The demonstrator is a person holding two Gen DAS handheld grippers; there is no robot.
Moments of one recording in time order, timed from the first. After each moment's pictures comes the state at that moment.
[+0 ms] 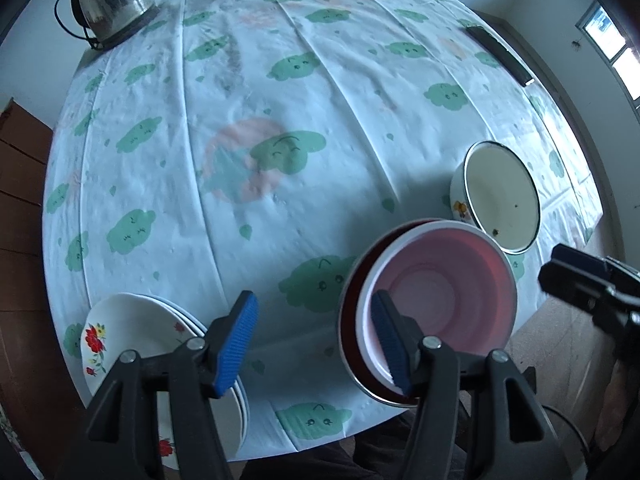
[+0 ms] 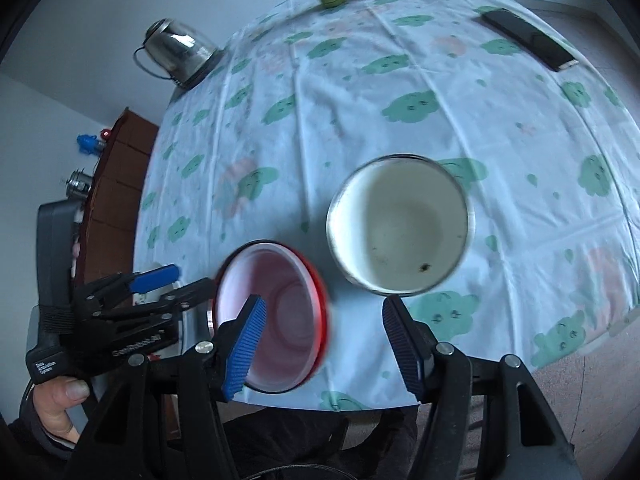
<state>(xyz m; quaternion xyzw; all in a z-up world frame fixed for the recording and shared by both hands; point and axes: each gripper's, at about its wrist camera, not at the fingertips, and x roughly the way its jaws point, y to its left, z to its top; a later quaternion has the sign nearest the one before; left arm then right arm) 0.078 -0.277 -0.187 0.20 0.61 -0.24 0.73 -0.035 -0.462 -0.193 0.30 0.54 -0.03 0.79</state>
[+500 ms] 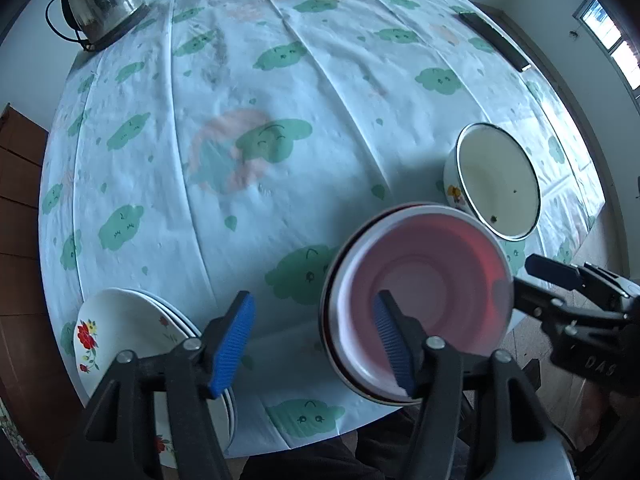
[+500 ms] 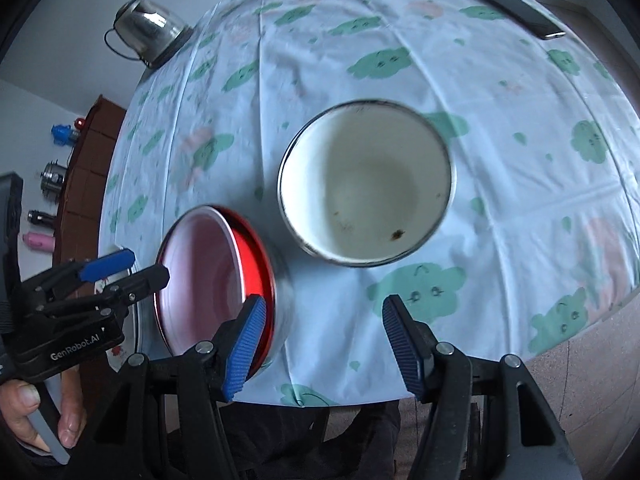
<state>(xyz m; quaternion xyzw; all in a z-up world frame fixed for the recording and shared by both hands) 0.069 -0.283 -0.197 0.21 0.62 -0.24 0.72 -0.039 -0.454 -0.233 0.27 0.58 -0.06 0.77</state>
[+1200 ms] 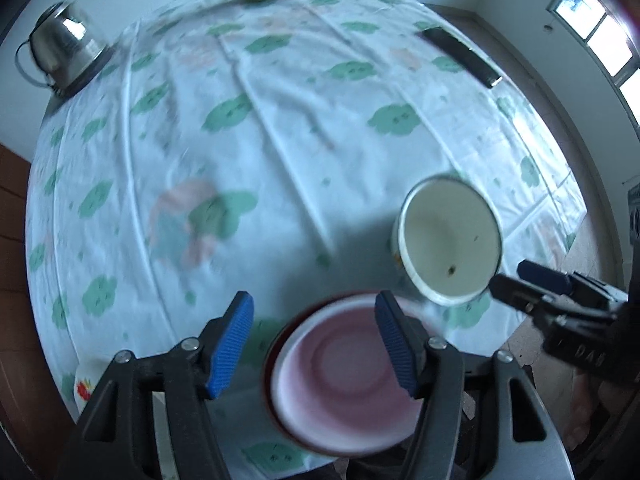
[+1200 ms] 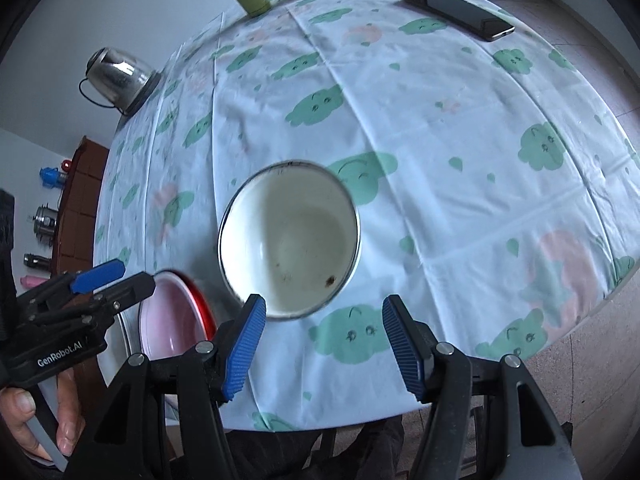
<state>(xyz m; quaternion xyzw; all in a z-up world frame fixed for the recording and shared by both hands) 0.084 -0.346 -0.179 0.21 0.59 -0.29 0.72 -0.050 -0.508 -0.224 0.31 0.54 -0.11 0.78</state>
